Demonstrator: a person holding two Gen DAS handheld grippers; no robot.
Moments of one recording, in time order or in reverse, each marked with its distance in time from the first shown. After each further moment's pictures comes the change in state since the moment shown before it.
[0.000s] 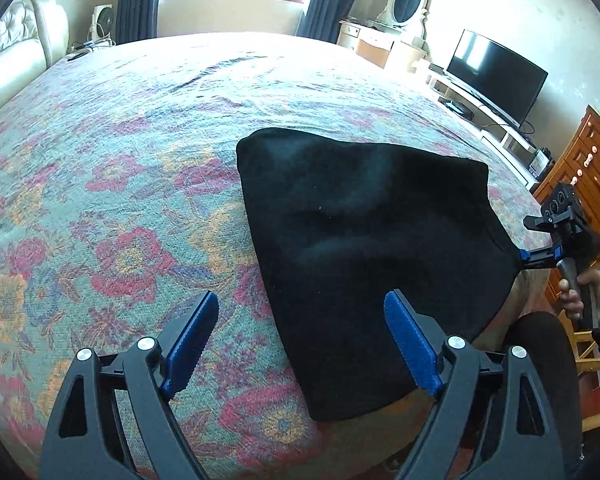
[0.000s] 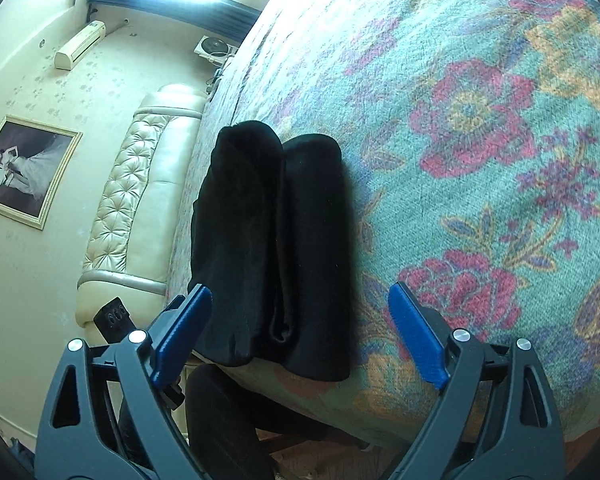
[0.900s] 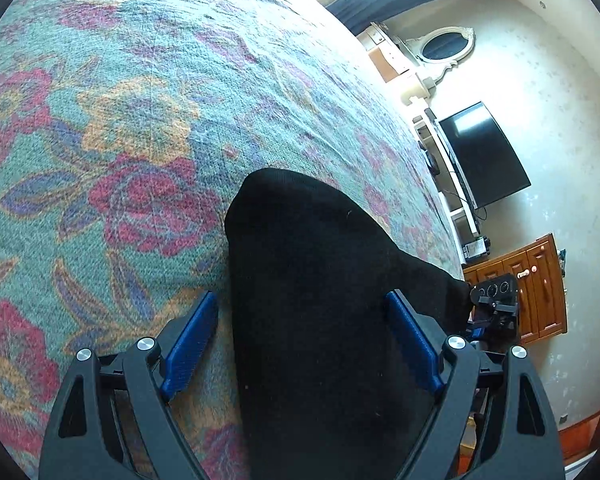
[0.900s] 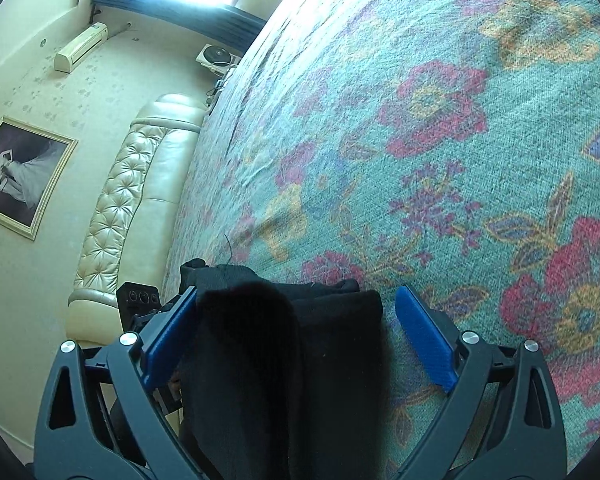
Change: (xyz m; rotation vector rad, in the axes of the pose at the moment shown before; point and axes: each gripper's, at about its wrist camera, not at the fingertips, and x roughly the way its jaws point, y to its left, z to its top) left arm 0.107 0.069 0.072 -0.404 0.124 -0.372; right arm 0.068 0.012 0.092 -0.030 -0.049 -0.014
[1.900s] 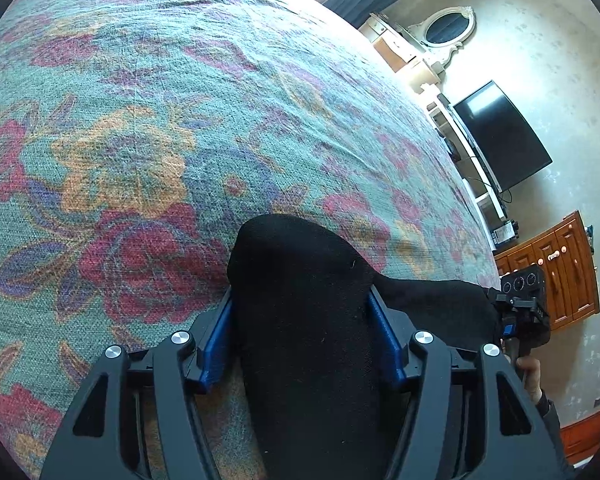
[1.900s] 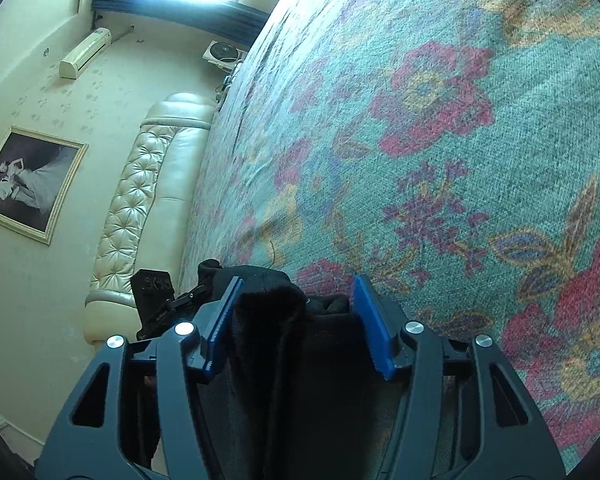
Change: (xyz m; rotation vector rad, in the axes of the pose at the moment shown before) left arm 0.015 -0.001 0.010 0.078 -0.009 0.088; right arm 0.009 -0.022 0.006 0.036 0.047 0.096
